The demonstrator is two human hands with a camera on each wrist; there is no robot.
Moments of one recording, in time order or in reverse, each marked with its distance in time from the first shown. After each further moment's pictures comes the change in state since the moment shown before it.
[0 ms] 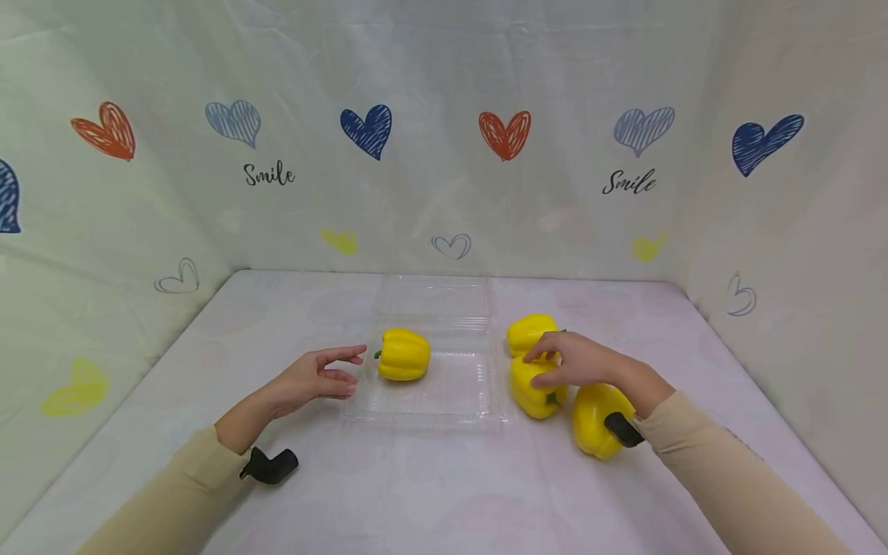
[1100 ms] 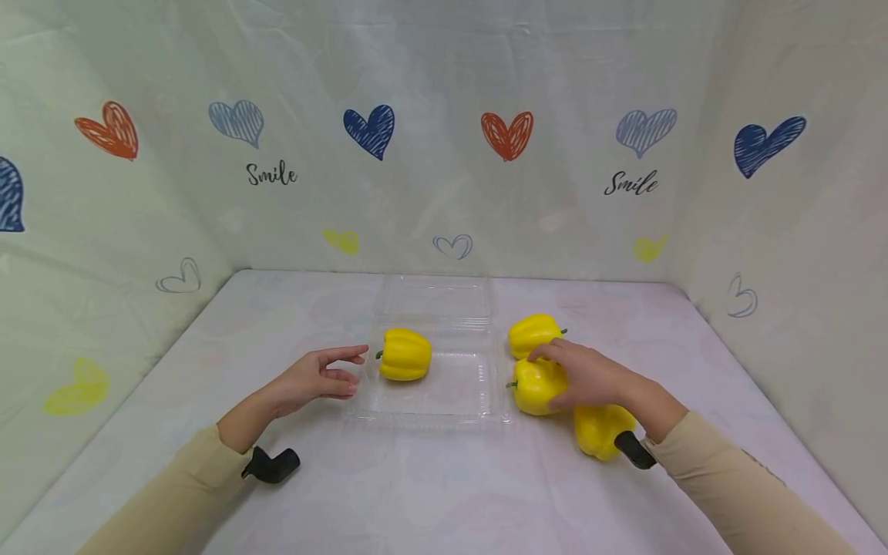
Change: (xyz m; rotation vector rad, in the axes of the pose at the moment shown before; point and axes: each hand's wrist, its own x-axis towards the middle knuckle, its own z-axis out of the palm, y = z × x) left_hand 0.001 -0.001 0.000 0.006 0.012 -0.017; right_hand -0.016 -0.011 0.013 -0.109 0.049 0.092
